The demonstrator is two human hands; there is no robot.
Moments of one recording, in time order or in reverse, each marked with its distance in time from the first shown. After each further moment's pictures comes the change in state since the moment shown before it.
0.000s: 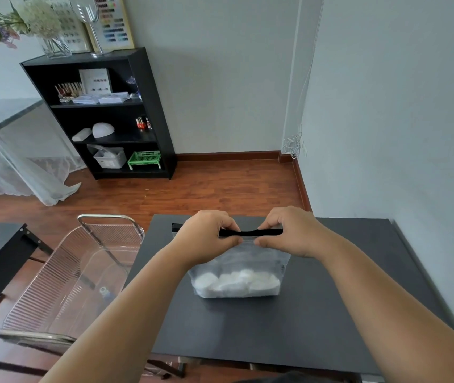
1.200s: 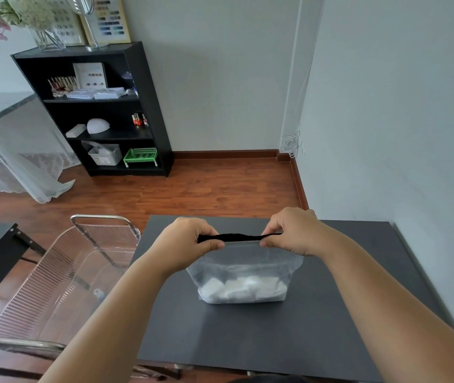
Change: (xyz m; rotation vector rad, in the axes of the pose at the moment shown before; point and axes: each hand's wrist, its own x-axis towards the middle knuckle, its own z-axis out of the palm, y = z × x) left_hand -0.010 -0.037 -0.011 -0.039 -0.015 -0.111; right_hand 0.018 0.005 -0.003 -0.073 -0.092 0.058
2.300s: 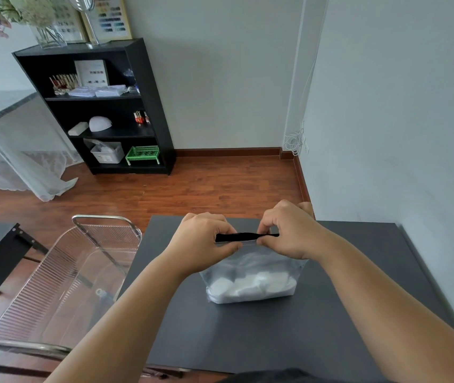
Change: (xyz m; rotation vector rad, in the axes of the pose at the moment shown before) left_hand 0.014 0.018 0.012 0.140 0.128 0.212; right_hand 0.015 0.000 0.010 -0.111 0.145 -0.141
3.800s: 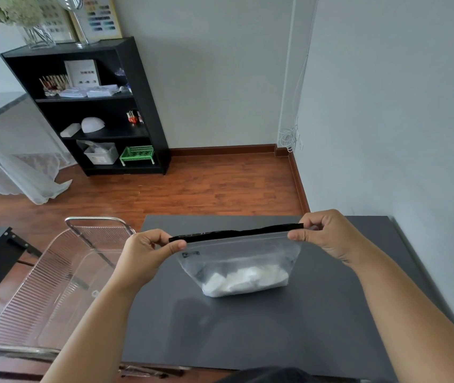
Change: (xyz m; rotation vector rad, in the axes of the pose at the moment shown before) left_hand -0.056 -0.068 -0.001 -0.502 0.265 -0.499; right_hand -0.044 0.076 0.005 0.757 0.131 0.180
